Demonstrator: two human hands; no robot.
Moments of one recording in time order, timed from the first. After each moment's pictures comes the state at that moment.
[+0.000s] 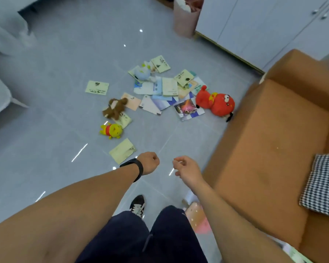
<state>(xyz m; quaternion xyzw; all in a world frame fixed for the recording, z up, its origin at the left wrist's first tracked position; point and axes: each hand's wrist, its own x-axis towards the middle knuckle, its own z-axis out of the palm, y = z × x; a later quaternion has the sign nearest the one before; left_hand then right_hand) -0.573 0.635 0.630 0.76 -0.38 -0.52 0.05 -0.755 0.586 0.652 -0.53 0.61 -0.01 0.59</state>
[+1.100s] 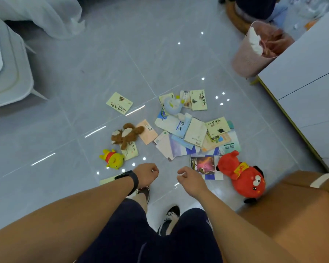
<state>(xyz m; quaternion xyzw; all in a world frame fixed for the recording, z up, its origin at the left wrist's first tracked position) -0.330 0.281 0.575 0.80 -0.21 -0.55 0.14 -0.483 0.129 0.565 -0.73 0.42 0.25 0.47</state>
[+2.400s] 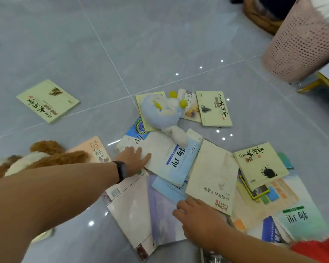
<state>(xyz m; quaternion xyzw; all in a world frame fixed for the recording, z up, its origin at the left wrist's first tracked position) -0.128 0.017 -0.136 0.76 -0.55 -0.18 -0.29 -0.405 -0.126 -0.116 -0.97 -0.12 0.20 0.03</state>
